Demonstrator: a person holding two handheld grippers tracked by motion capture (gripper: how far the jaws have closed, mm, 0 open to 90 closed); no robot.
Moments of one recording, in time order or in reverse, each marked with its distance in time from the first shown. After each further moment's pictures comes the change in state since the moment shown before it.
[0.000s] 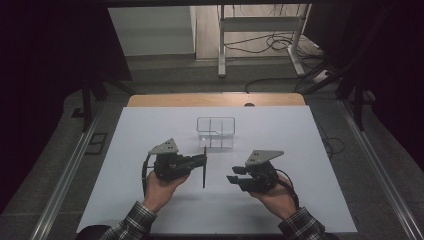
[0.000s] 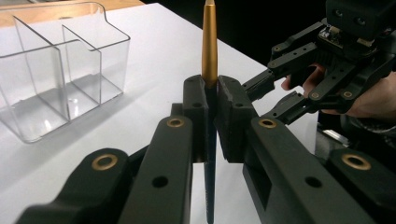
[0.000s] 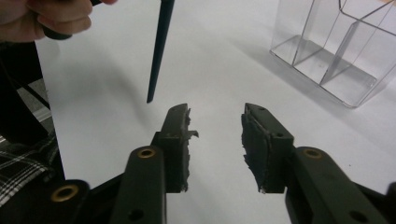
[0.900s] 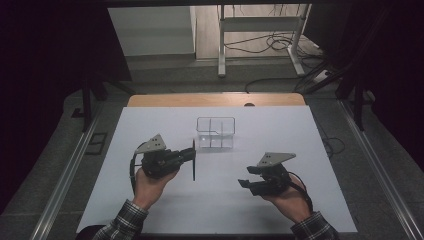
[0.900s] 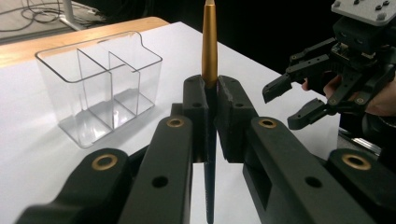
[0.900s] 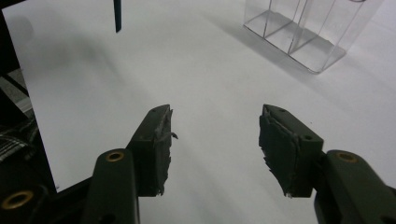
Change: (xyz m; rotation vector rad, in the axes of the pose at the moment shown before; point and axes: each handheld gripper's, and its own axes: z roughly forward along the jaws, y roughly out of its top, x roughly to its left) left arm 0.004 0.008 -0.028 -0.050 0.089 0.038; right arm -0.012 -0.018 -0.021 0.045 -0.062 0.016
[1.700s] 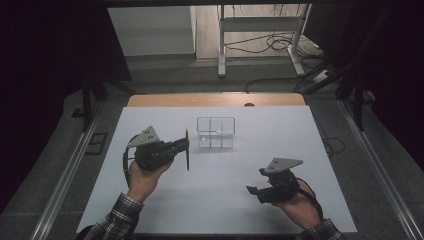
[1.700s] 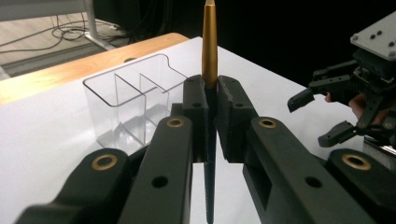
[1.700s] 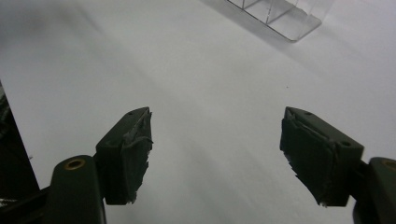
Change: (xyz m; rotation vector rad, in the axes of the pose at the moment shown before) left arm 0.011 0.017 -0.012 -0.034 0.071 0.041; right arm -0.005 -0.023 -0.010 0.039 -0.072 -0.004
